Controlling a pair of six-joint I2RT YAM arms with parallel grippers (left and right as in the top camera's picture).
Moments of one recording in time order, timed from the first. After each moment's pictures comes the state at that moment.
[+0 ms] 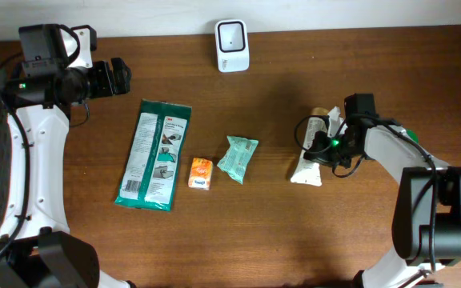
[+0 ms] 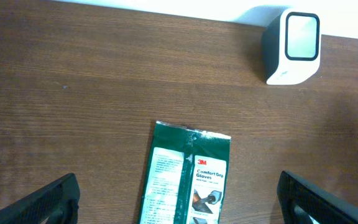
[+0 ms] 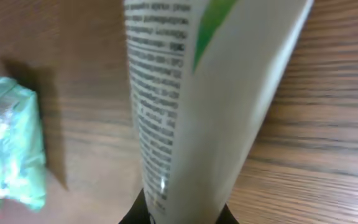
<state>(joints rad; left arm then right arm) 0.14 1.71 1.69 -0.83 0.25 -0.01 -0.03 1.83 1.07 -0.61 -0.49 0.21</state>
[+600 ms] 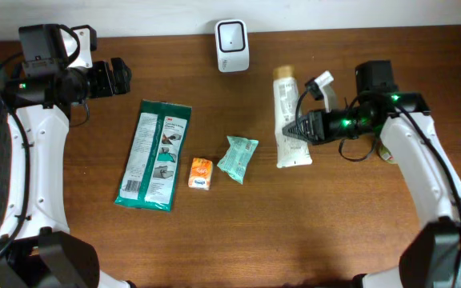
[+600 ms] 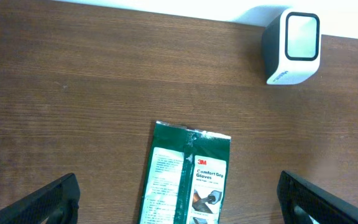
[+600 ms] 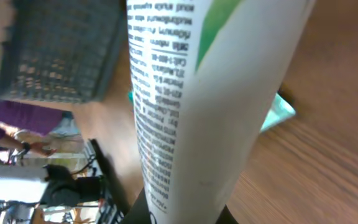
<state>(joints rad) 0.14 1.71 1.69 -0.83 0.25 -0.01 0.02 1.63 1.35 -0.96 -0.97 -0.19</state>
